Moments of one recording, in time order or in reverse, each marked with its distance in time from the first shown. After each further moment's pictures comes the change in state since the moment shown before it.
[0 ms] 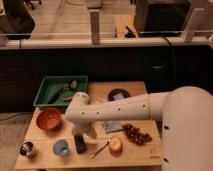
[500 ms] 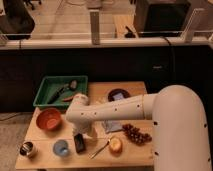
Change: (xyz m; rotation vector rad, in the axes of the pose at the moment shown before) arm 0.011 0.003 0.032 -0.036 -0.021 -0.023
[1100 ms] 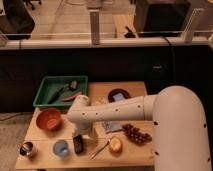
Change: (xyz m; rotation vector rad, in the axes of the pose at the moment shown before) arm -0.008 0.006 0.003 0.000 -0.022 -0.032
